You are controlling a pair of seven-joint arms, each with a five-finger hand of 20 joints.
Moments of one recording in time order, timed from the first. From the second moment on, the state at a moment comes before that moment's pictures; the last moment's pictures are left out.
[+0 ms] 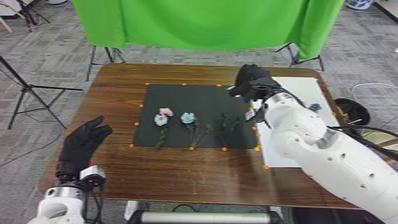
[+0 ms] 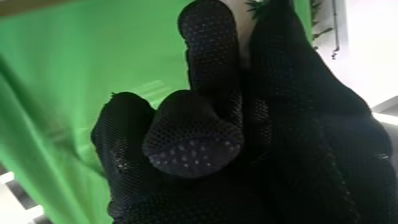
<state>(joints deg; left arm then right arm) 125.4 -62.8 -96.2 -113.0 47.3 9.5 15.9 -60.6 -47.8 41.4 -102.0 -115.1 6.4 26.1</state>
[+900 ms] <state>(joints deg) 124.6 -63.4 -93.1 -112.5 47.2 9.1 15.9 -60.5 -56.0 33.5 -96.6 -113.9 7.8 26.5</state>
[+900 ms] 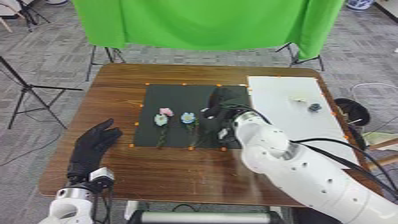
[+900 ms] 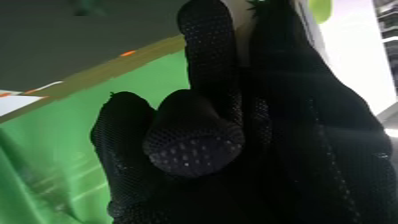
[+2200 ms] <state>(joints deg) 124.4 -63.4 -93.2 -112.4 47.3 8.9 15.4 -59.6 -54.5 32.7 -99.5 -114.9 2.5 26.0</state>
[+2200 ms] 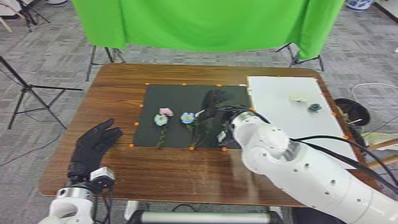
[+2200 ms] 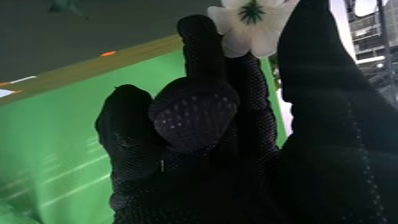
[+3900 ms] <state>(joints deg) 125.8 -63.6 -94.0 -113.3 47.3 8.7 15.3 -74.0 -44.5 66.9 -98.4 -115.8 -6.2 39.1</state>
